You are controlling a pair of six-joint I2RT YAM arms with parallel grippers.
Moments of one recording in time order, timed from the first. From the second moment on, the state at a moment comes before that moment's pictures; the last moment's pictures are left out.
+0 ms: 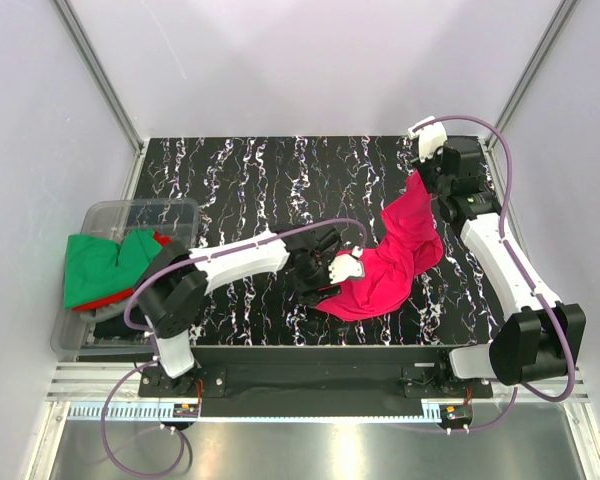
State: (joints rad) left arm -0.91 1.79 1.29 -0.76 0.30 0.50; right arm 0.16 1.35 1.20 -0.23 0.09 -0.43
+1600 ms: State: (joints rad) left arm -0.71 1.26 1.56 -0.92 -0.01 0.65; right arm 0.14 0.87 1.25 -0.28 -0.01 -0.29
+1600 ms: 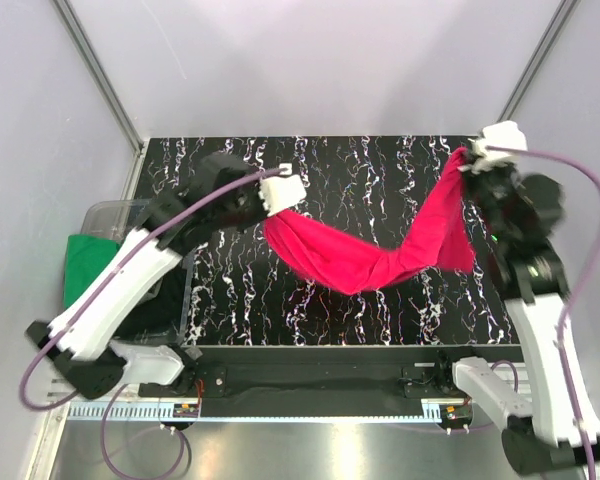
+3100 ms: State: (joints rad) left arm -0.58 1.59 1.31 -0.95 0.31 0.34; right arm 0.19 2.01 1.62 -0.56 -0.36 -0.43
